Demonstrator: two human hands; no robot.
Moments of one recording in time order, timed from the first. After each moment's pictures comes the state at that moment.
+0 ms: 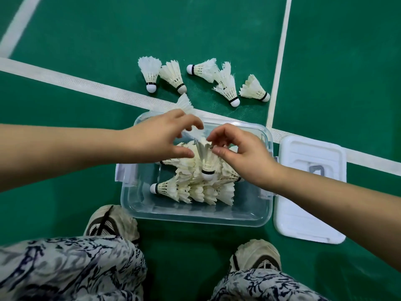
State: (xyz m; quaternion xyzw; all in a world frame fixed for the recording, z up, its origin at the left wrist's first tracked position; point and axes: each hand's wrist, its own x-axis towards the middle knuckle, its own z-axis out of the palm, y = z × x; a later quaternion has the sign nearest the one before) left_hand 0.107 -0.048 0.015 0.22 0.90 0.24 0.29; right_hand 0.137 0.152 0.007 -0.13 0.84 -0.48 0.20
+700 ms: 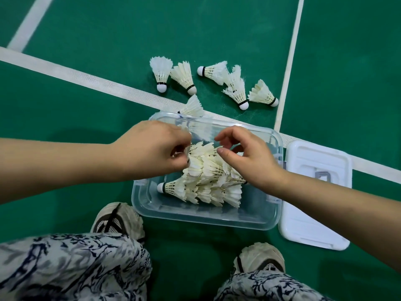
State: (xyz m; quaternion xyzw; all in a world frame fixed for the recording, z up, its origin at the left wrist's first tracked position) left_hand 0.132 -0.078 0.022 0.32 0.92 0.19 0.10; right_hand 0.138 0.138 0.006 -0.10 0.86 -0.46 0.19
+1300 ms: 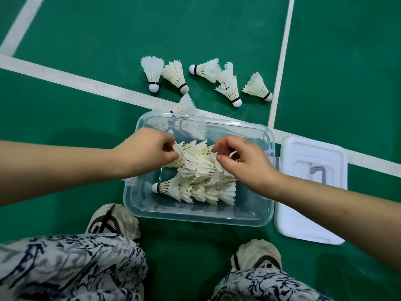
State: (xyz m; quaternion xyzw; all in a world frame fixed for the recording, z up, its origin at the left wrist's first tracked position) left_hand 0.132 -0.063 -0.002 0.09 0.93 0.22 0.28; right_hand 0.149 0.154 0.000 -0.09 0.87 -0.44 0.23
